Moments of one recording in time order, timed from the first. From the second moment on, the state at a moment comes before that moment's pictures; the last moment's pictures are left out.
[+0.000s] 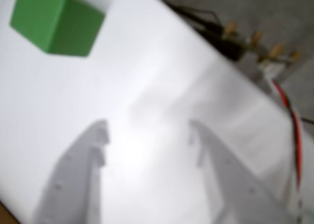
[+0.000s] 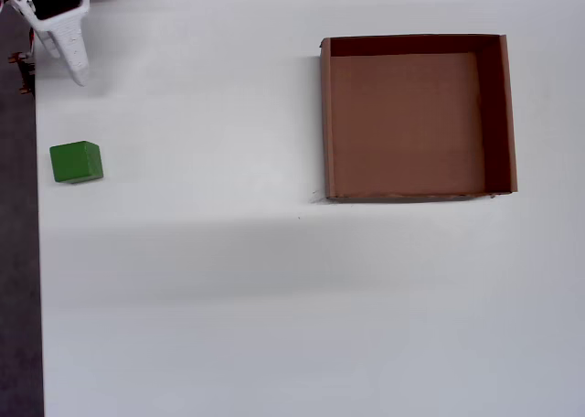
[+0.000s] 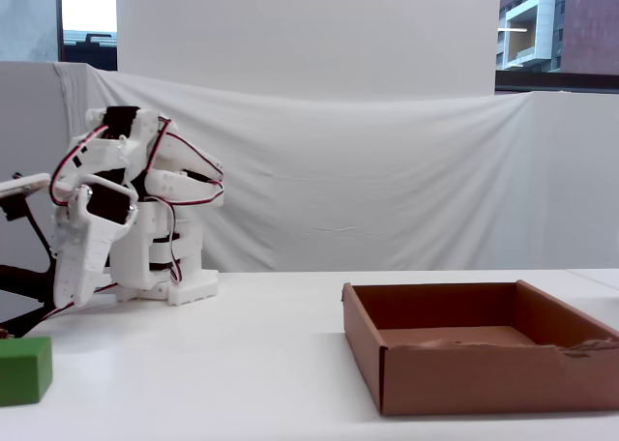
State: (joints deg) arm 13.5 182.2 170.6 69.7 -45.4
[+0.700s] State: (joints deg) arm 13.5 182.2 170.6 69.7 -45.4
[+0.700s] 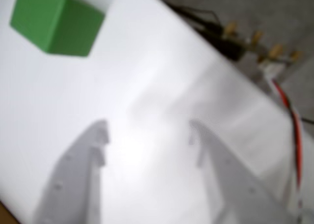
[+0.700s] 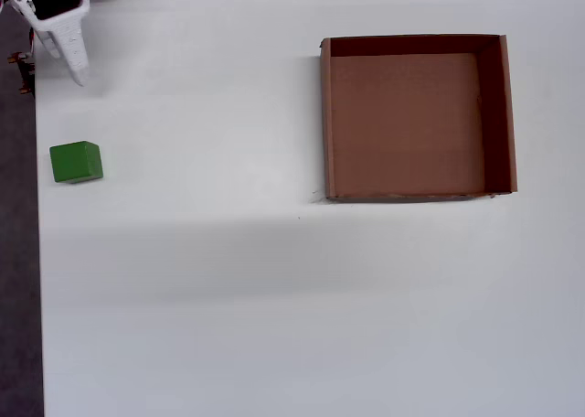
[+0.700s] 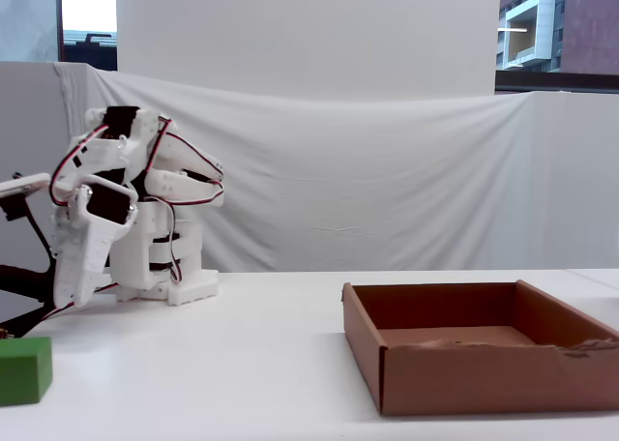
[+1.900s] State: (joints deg) arm 13.4 141.9 147.3 62.4 -61.0
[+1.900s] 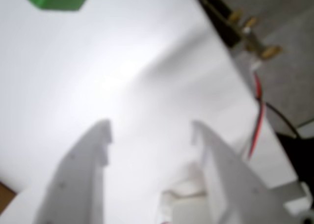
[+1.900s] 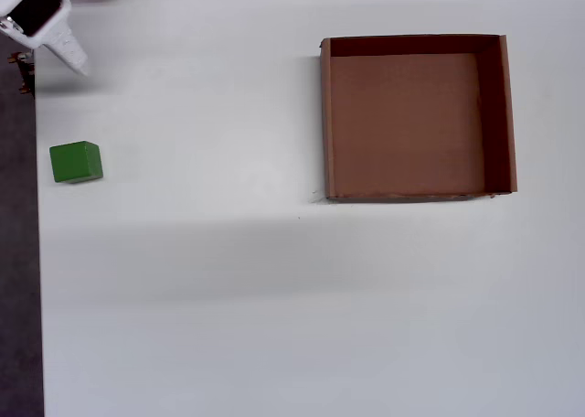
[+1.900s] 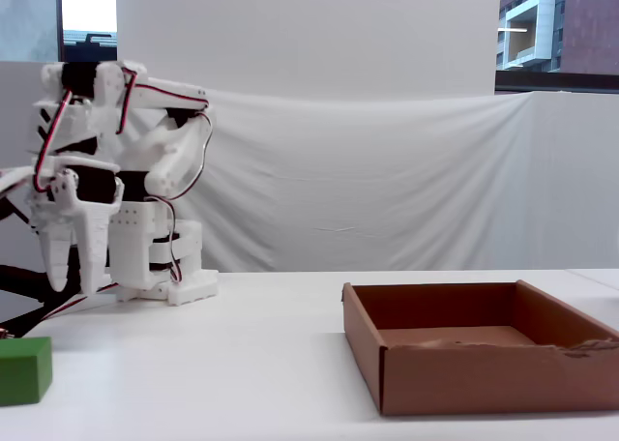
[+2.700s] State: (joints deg) arm 12.4 121.6 132.9 57.7 -70.0
